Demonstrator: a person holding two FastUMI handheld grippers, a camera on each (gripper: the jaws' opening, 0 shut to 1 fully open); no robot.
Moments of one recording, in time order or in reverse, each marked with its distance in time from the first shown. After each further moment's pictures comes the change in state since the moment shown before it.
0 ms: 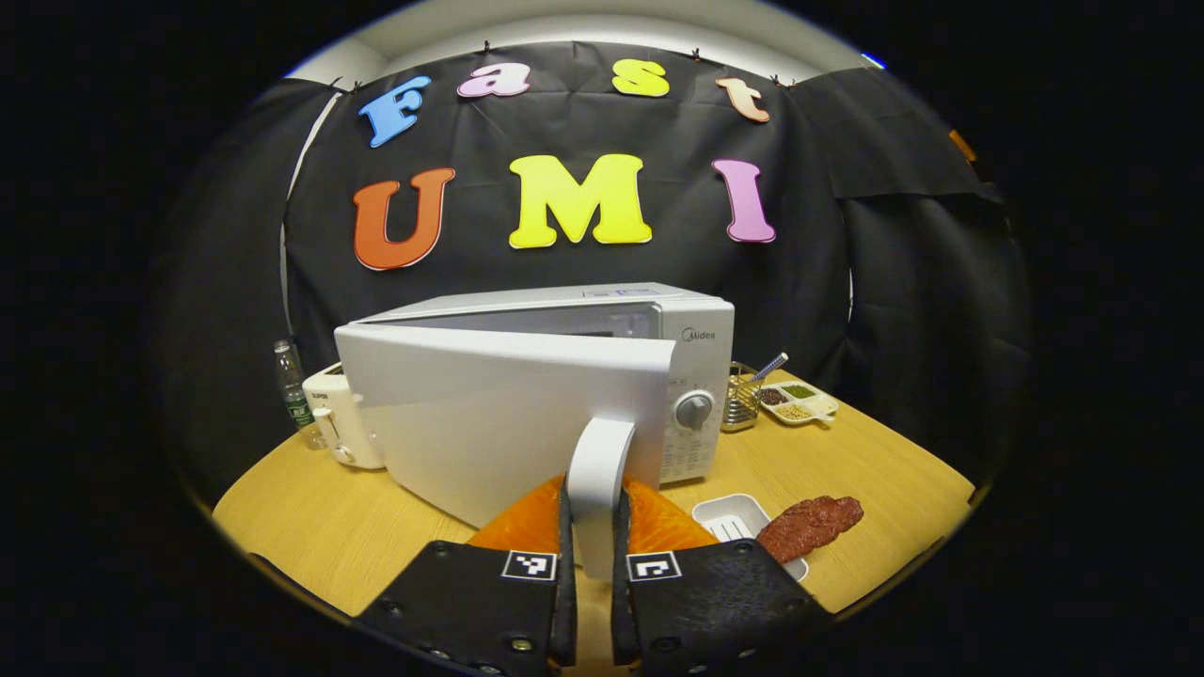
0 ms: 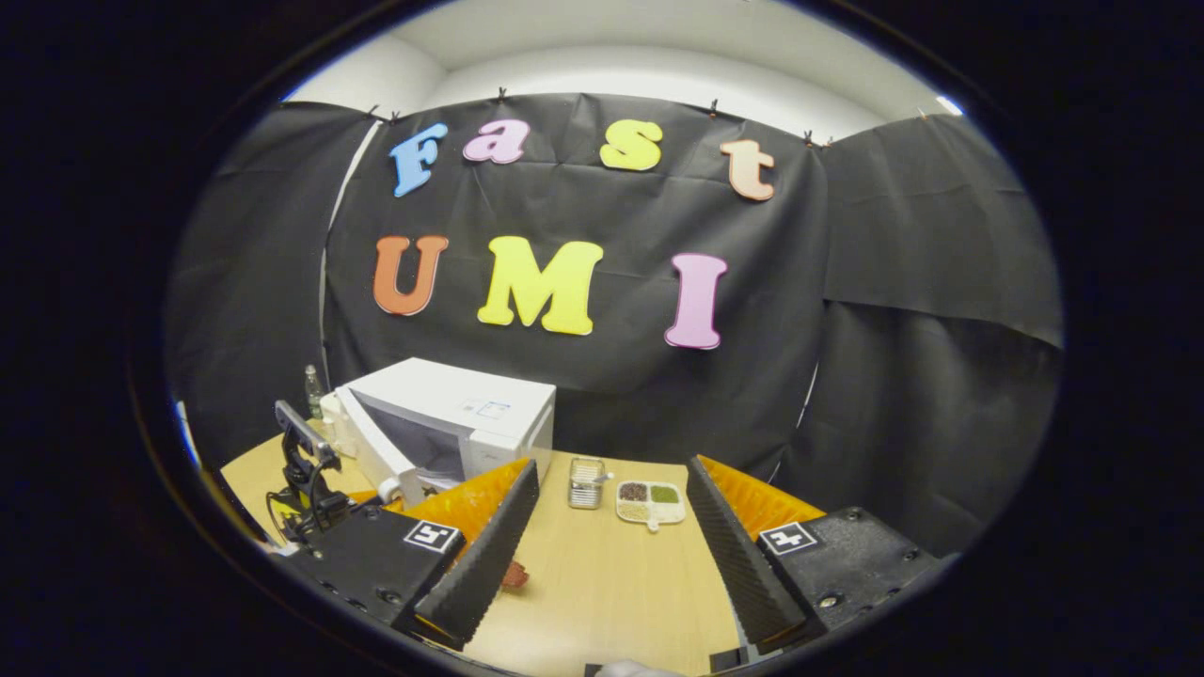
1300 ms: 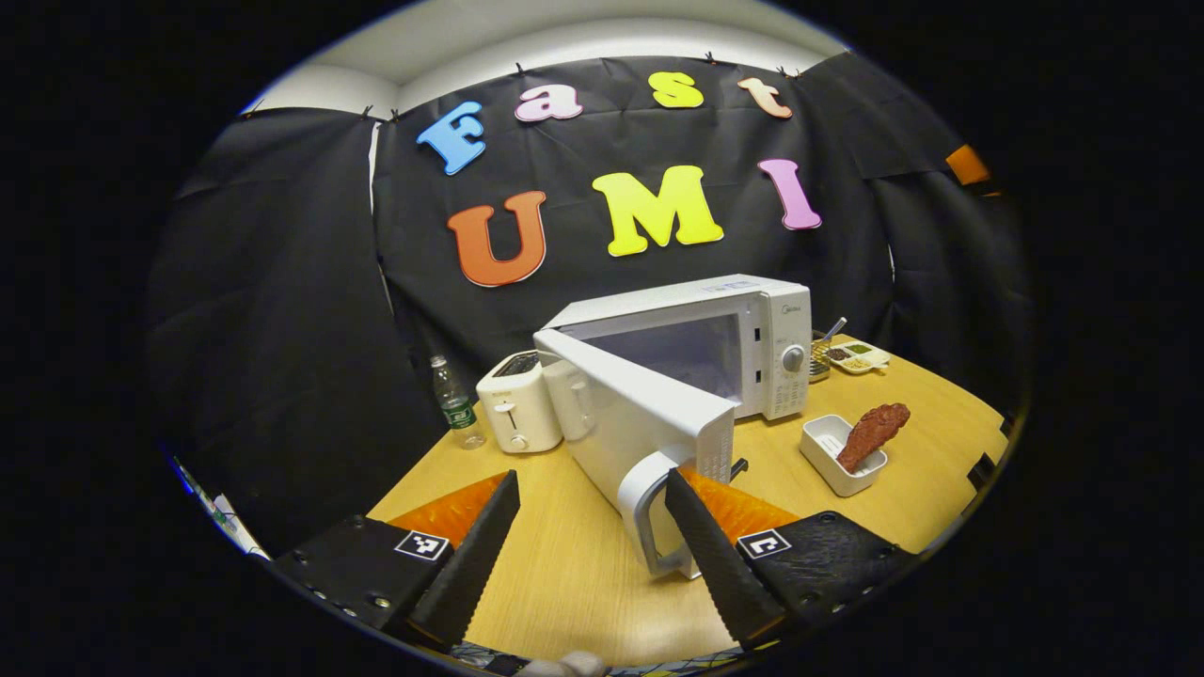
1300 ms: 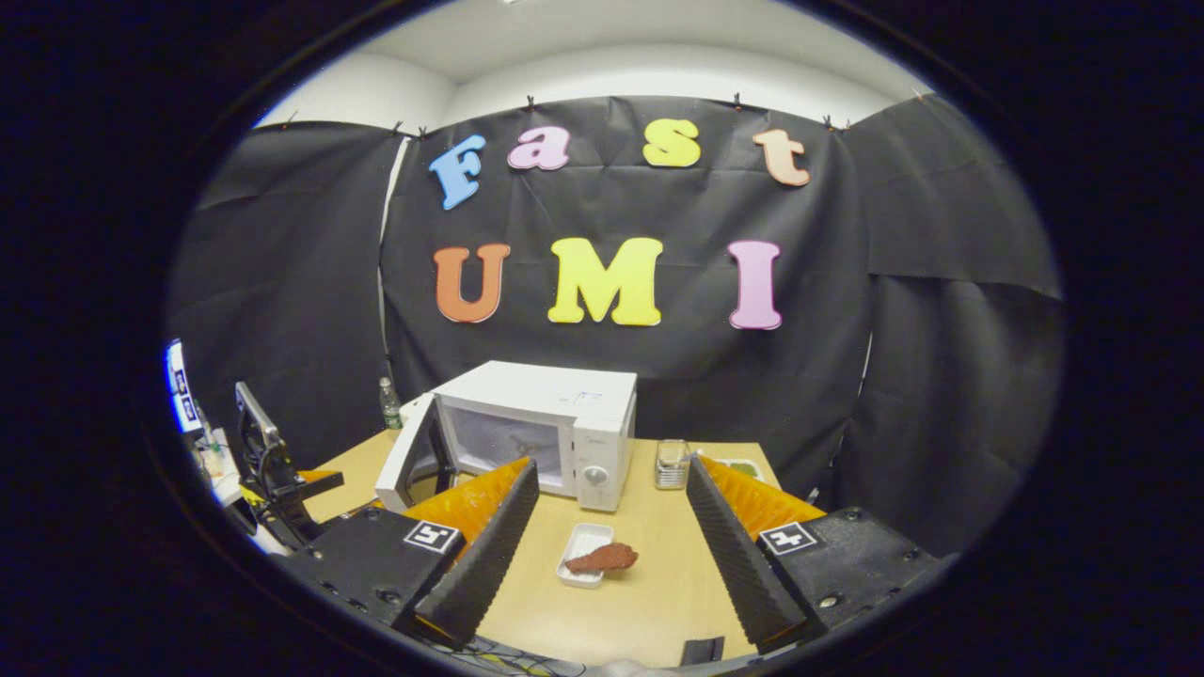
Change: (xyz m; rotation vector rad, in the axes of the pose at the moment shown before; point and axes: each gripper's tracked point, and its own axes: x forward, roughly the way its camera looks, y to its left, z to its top) left arm -0.154 0.150 -0.012 0.112 0.006 0.222; right arm -0.049 0.106 -0.026 0.089 0.020 0.168
